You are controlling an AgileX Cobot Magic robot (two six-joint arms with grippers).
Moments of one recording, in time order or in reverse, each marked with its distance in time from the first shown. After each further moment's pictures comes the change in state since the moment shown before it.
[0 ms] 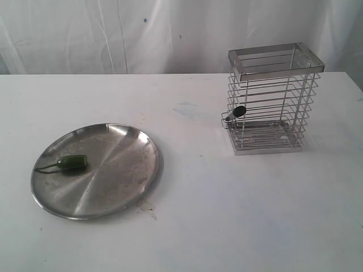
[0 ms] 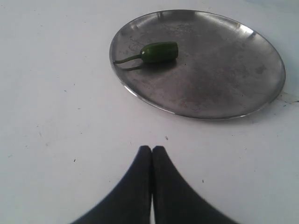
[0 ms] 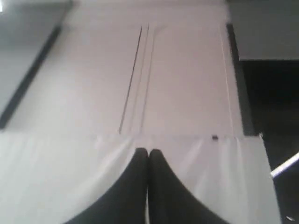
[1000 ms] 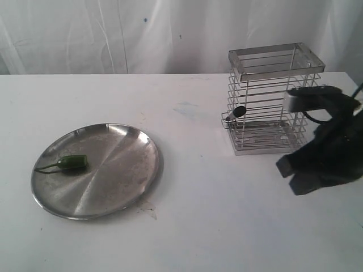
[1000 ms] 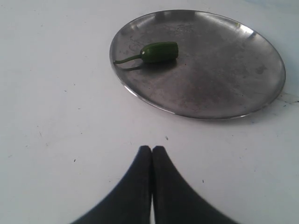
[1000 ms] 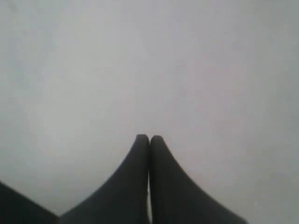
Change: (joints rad) left arm 0.000 0.000 0.000 0.000 0.000 0.000; right arm 0.000 1.201 -0.400 0.444 1.501 -0.331
